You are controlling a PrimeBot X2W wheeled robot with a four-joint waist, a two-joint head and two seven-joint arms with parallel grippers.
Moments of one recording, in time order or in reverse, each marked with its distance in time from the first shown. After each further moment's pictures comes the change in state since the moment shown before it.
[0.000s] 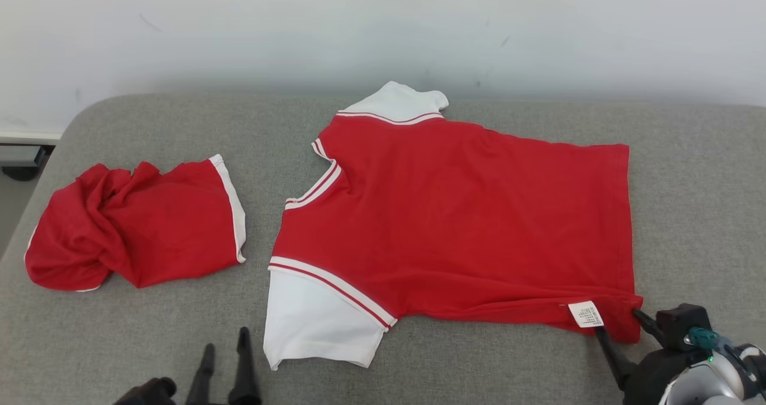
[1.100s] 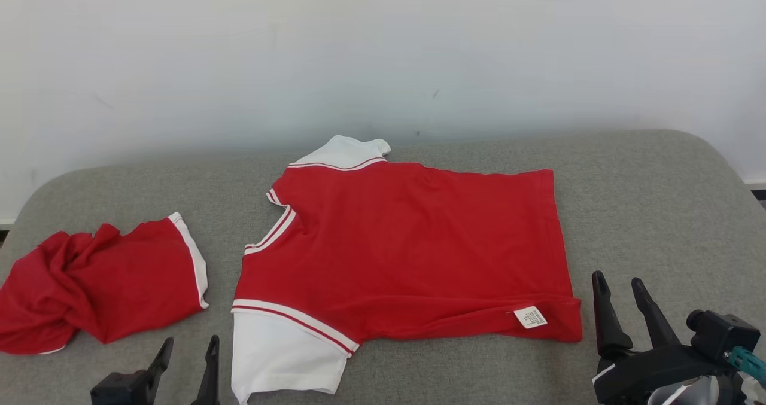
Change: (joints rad) left arm 0.058 0.221 0.001 -0.169 0.299 0.001 0.155; right arm 0.129 0.221 -0.180 -0.292 0.239 -0.139 -0.163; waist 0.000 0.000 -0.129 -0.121
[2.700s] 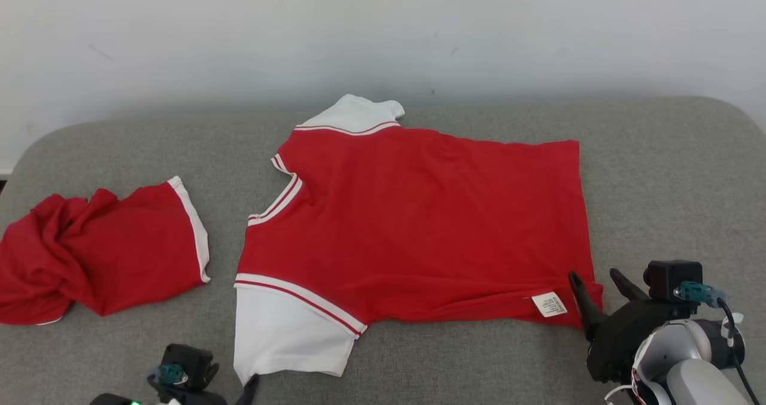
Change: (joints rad) left arm -0.126 0.069 -0.148 0.116 0.034 -0.160 0.371; right arm -0.151 -0.111 0.119 0.102 -0.107 -0.027 0.309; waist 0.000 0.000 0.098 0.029
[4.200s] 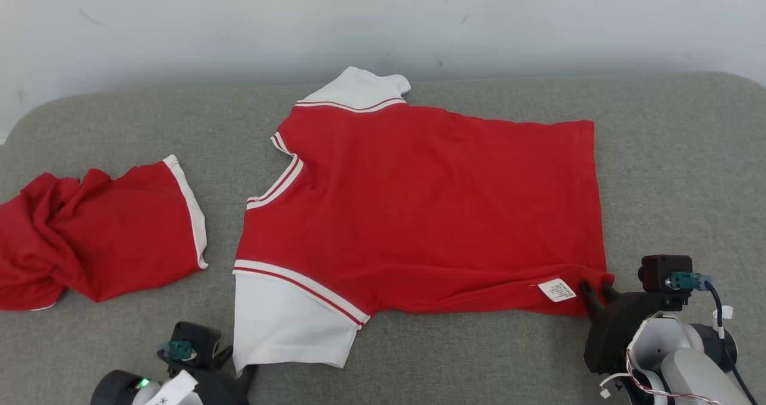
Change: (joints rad) left arm -0.108 -0.039 -0.020 0.133 -0.001 -0.036 -0.002; right arm -0.087 0.030 -0.006 0.171 0.031 0.001 0.069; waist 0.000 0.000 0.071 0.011
